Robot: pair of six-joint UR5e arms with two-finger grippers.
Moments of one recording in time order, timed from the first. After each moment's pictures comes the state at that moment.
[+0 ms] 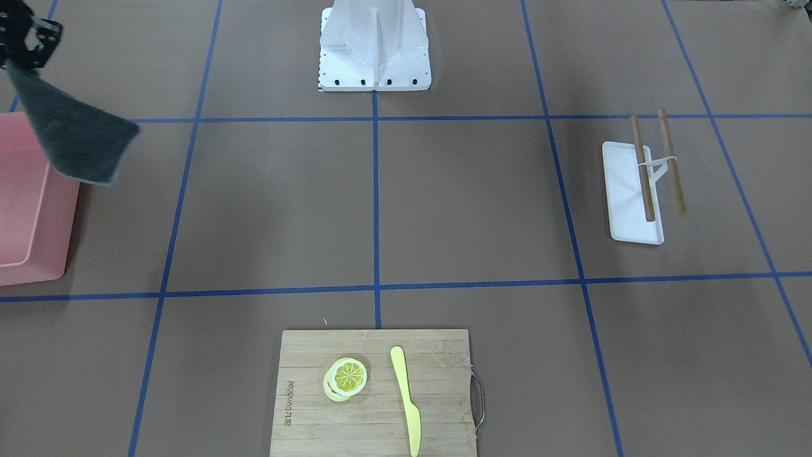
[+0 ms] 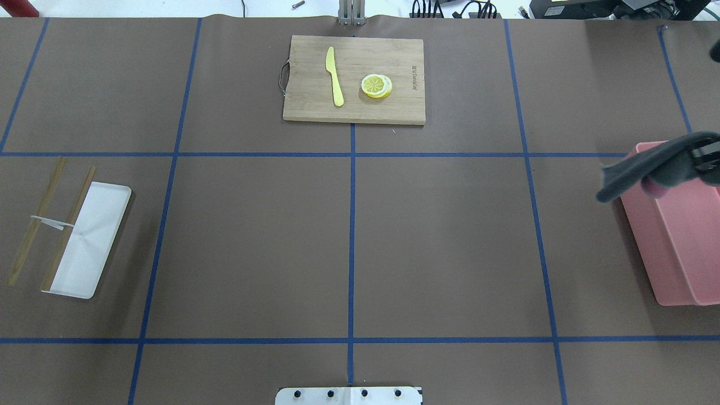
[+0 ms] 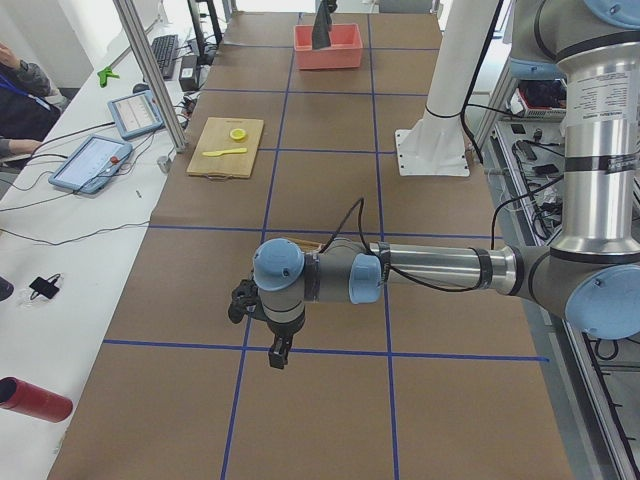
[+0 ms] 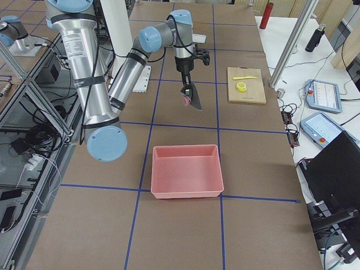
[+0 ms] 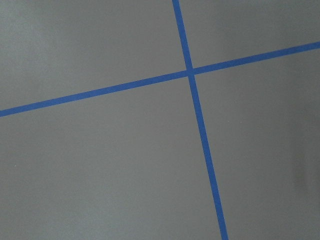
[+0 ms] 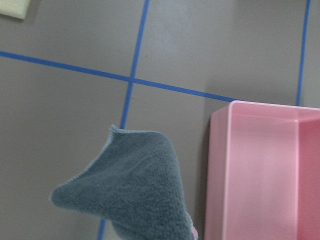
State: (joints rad) left arm -1.61 -1.49 -1.69 -1.54 -2.32 0.23; right arm 1.12 -1.42 2.46 -2.24 2.02 0.35
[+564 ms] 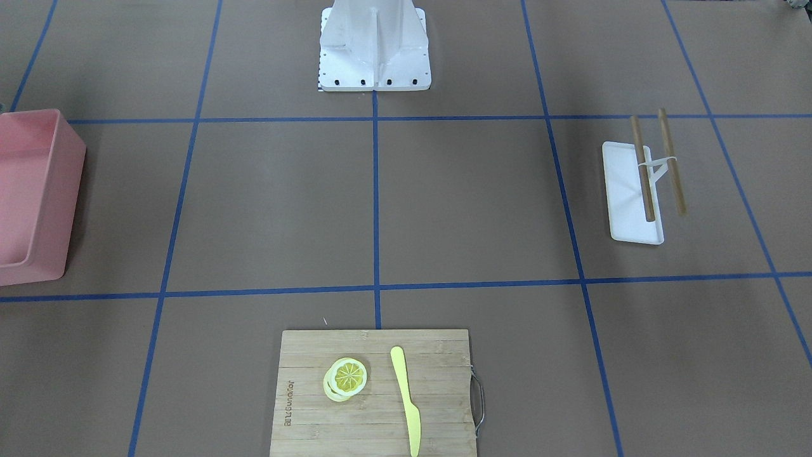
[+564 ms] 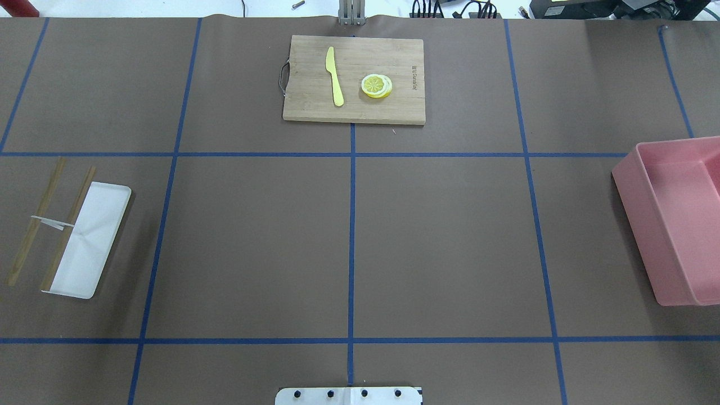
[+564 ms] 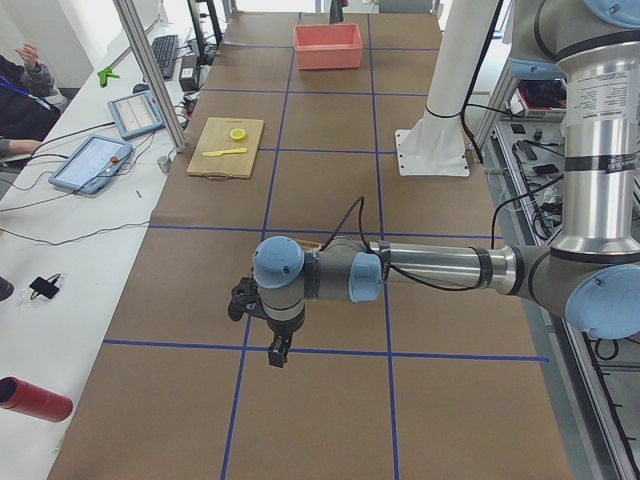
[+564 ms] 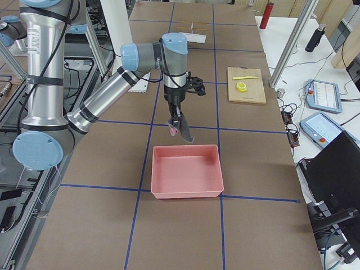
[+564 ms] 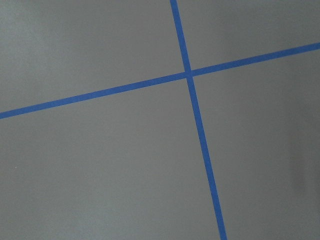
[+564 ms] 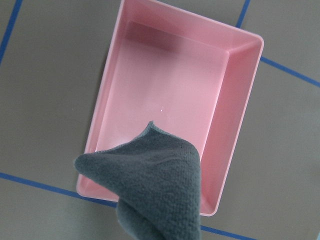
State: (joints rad) left arm -1.61 -1.49 -1.69 -1.54 -2.32 0.23; right arm 1.45 -1.77 2.38 -2.15 2.14 -0.23
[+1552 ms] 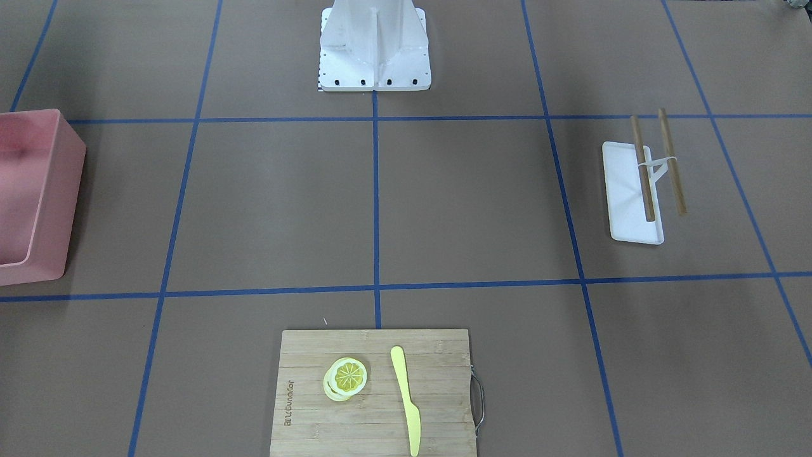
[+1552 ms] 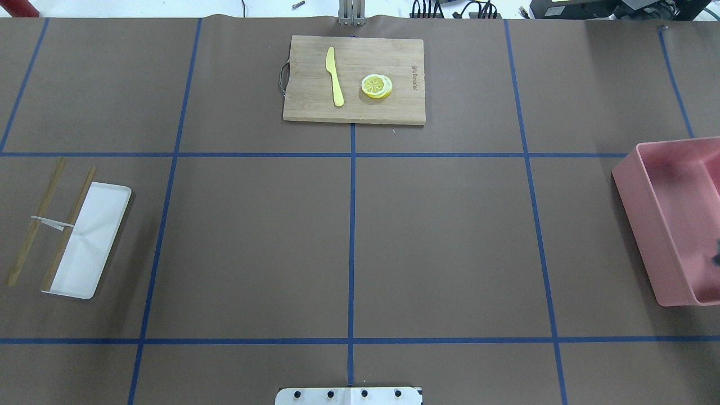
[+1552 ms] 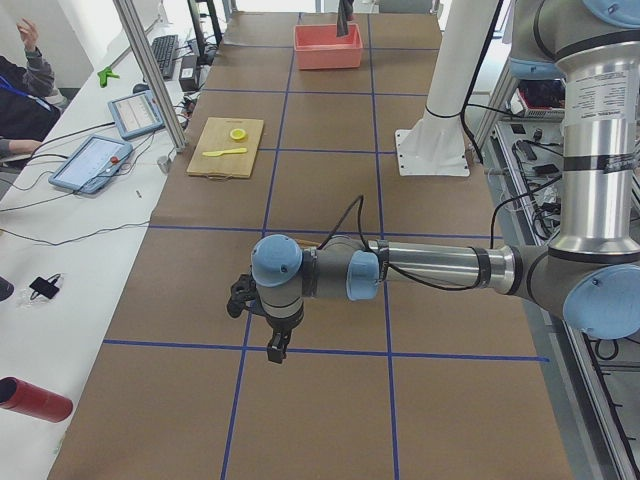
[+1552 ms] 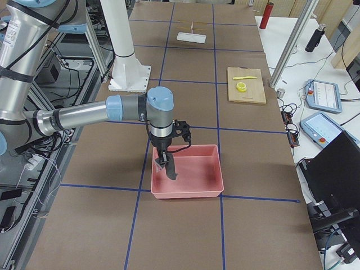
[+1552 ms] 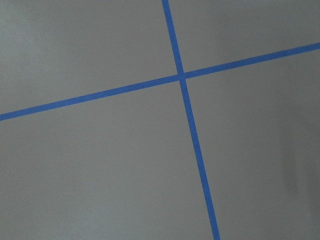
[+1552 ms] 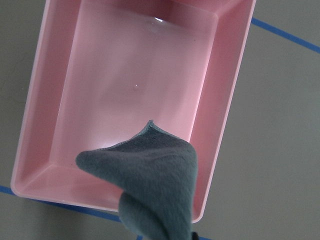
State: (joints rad) left arm -1.60 -1.50 -1.69 -1.54 -2.34 0.23; right arm 1.46 -1.97 2.19 -1.73 2.18 -0.20
